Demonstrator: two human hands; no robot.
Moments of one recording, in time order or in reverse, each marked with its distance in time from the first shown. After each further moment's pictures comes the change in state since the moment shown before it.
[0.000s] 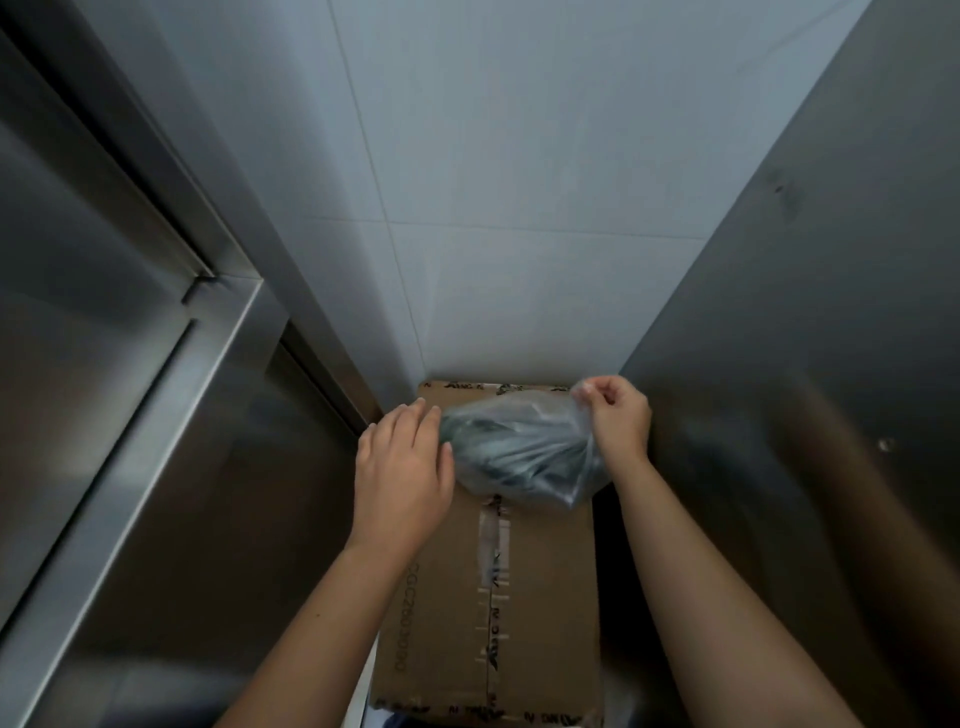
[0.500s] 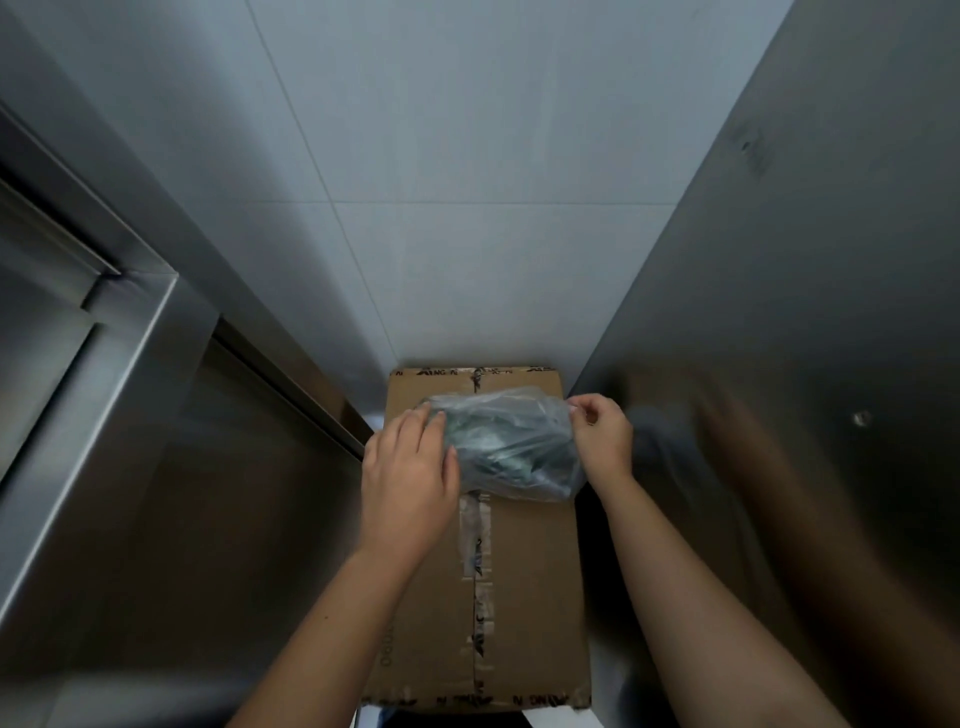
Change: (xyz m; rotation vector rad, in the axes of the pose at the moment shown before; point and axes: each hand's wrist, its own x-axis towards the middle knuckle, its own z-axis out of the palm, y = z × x) left_hand -0.001 0.025 0.032 -0.029 -0.096 0.023; right_hand -0.002 0.053 -0.011 -0.218 -0.022 0.073
